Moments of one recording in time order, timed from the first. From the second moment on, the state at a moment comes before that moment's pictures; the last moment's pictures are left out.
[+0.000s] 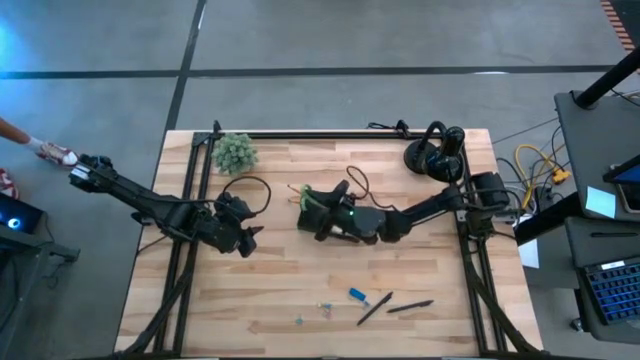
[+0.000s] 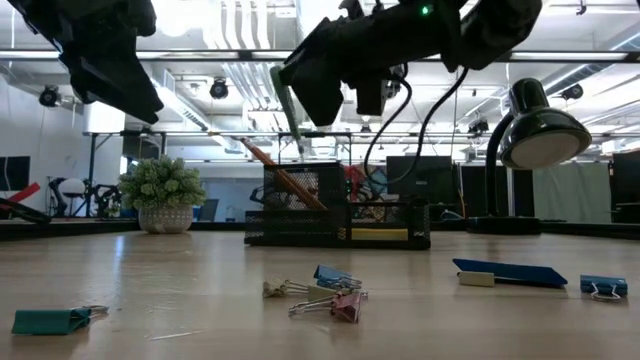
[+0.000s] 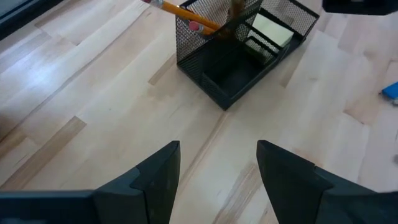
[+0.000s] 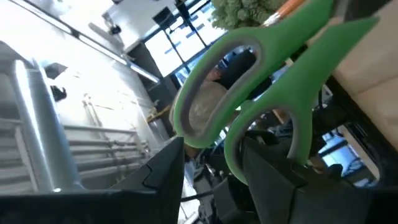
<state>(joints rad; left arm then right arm) -0.42 0.94 0.72 -0.72 -0.60 -0.86 0.16 1.88 1.01 0.90 0.70 2.17</state>
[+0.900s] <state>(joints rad) -0.42 0.94 0.73 -0.71 -0.60 -0.89 0.11 1.80 0.92 0.67 0.84 2.26</state>
